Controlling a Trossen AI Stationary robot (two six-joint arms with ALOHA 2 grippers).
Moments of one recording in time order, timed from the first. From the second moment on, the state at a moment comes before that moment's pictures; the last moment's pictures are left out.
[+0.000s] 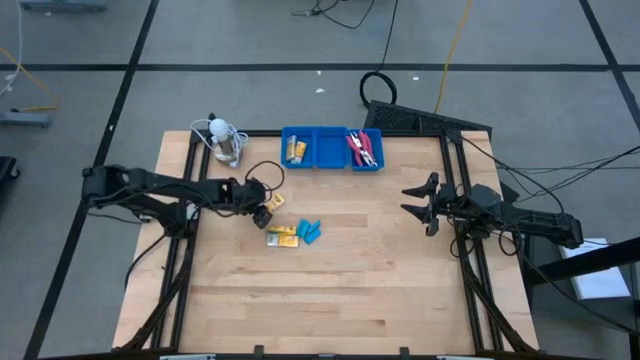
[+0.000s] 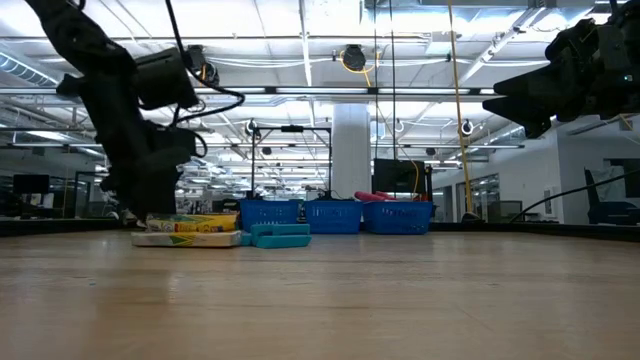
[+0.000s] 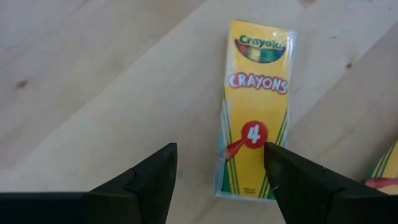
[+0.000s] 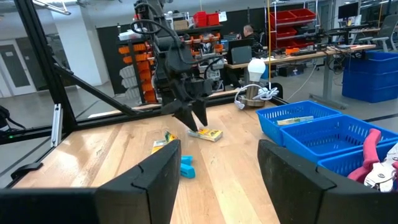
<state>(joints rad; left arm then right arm) 0.20 1.30 0.48 -0.32 -0.16 -0.58 -0.16 0.01 0.02 0.04 0.00 0.14</state>
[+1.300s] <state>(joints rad) 0.13 1.49 0.58 -0.28 -0.14 -0.59 -0.16 0.01 0.02 0.04 0.00 0.14</state>
